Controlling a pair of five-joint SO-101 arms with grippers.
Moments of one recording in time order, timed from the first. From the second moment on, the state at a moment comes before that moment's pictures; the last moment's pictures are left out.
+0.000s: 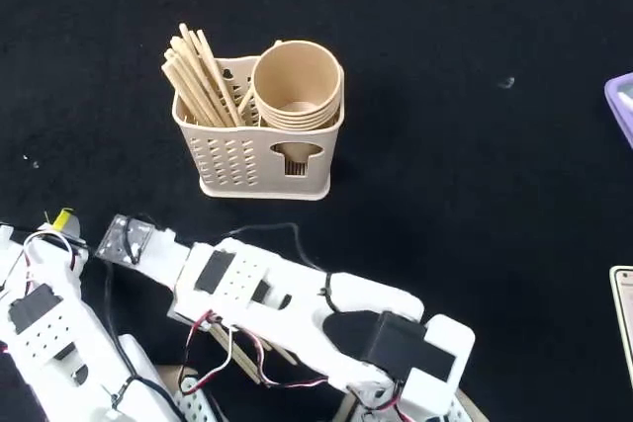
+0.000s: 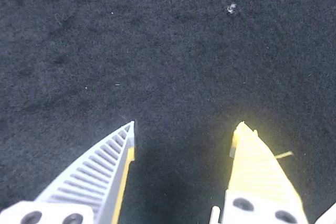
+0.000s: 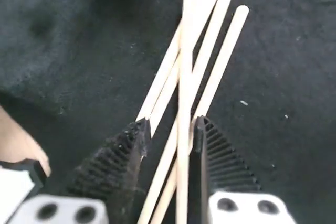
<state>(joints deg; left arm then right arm) -48.3 -62.2 78.1 39.2 21.4 -63.1 4.3 34.9 41.2 7.4</state>
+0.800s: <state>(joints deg) -48.3 -62.2 78.1 39.2 21.4 -59.3 4.3 35.1 42.9 10.4</state>
